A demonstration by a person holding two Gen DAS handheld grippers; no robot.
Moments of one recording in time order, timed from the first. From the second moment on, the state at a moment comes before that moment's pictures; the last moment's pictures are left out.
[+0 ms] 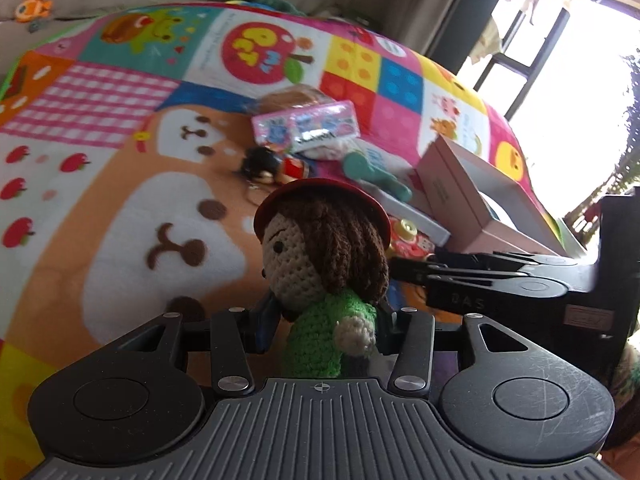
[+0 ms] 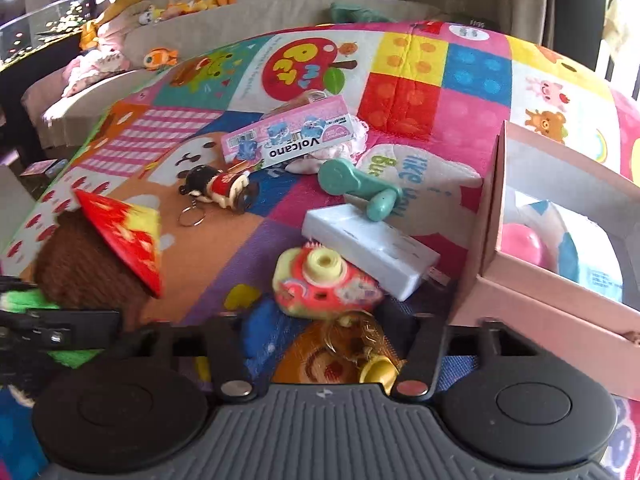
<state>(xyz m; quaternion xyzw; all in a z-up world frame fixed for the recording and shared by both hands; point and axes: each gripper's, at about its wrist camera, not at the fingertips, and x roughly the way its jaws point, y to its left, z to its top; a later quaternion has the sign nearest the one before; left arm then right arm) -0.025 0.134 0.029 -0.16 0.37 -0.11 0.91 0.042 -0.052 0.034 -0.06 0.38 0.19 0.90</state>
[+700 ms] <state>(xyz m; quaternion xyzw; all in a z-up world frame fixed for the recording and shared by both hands) -0.036 0.062 0.029 -0.11 0.41 -0.18 0.89 -0.077 -0.167 0.032 -0.09 0.39 0.14 0.90</state>
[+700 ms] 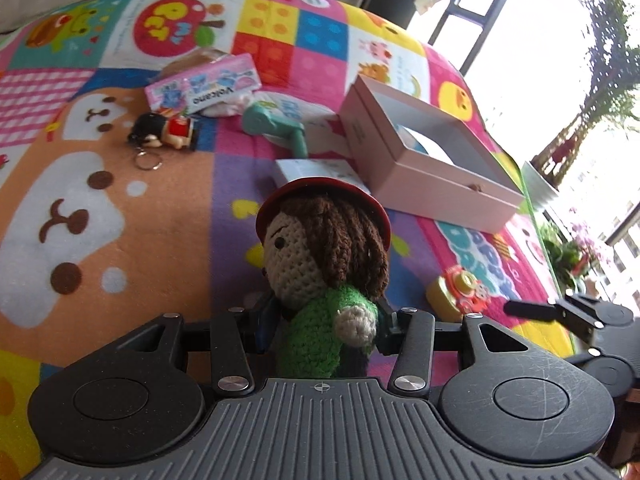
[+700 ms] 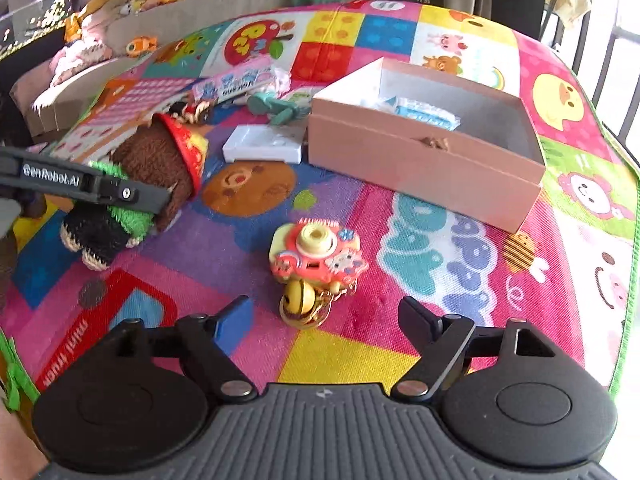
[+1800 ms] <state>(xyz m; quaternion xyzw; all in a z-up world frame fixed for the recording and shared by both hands) -0.036 0.071 0.025 -0.13 0.41 -0.18 0.89 -0.061 -0.146 0.041 -0.04 0.39 0.22 0.89</state>
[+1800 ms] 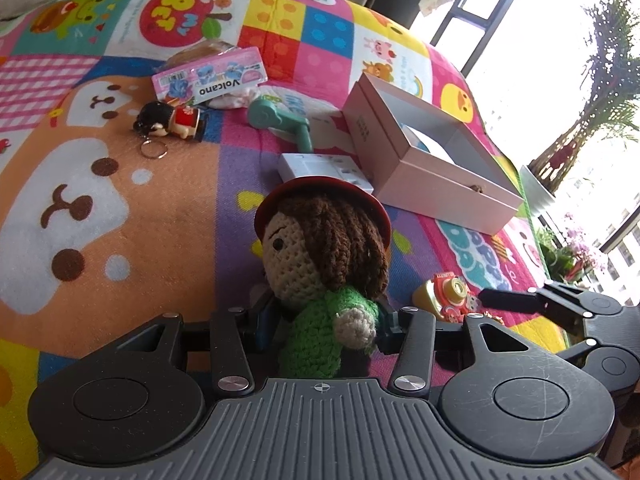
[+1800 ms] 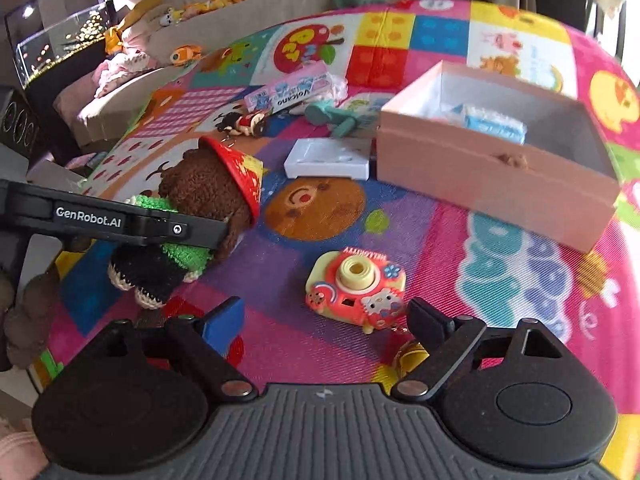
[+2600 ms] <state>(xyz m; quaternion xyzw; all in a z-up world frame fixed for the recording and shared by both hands) -0.001 0.008 0.110 -0.10 0.35 -0.25 0.90 -0.093 -0.233 0.118 0.01 0.26 0.11 0.96</state>
